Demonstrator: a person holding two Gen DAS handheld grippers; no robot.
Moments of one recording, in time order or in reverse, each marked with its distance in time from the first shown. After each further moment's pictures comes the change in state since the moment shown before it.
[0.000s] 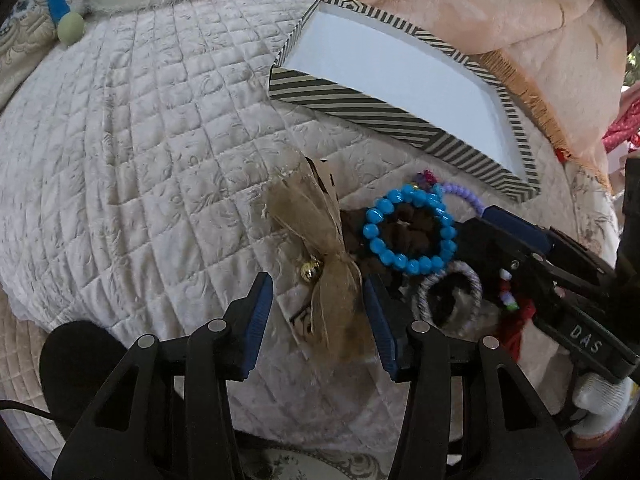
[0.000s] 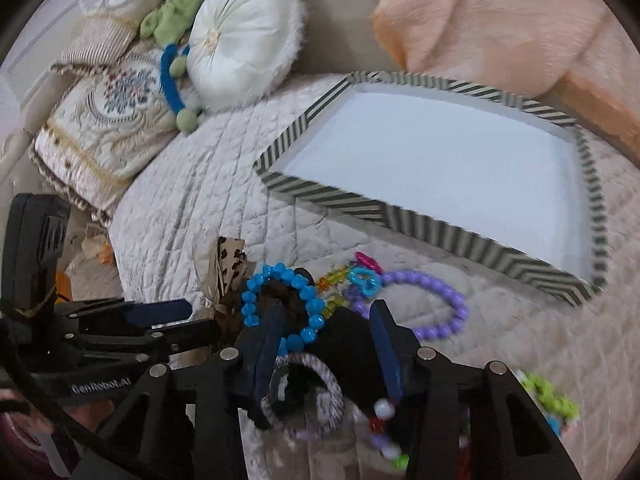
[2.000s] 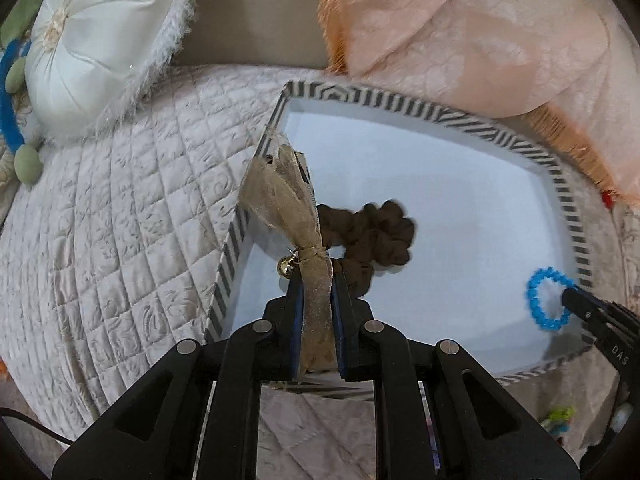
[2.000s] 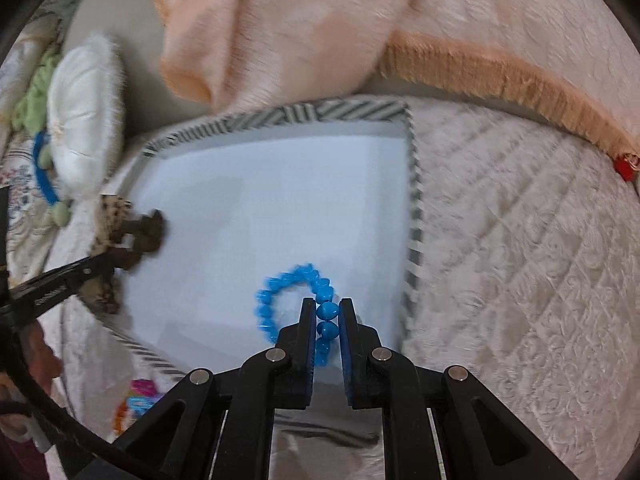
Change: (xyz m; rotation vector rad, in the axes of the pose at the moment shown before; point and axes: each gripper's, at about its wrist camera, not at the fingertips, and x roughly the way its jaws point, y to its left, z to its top) left arm 0.064 -0.040 0.163 0.122 -0.136 0.155; right arm -0.011 -0.168 0.051 0.295 -0.024 -0.277
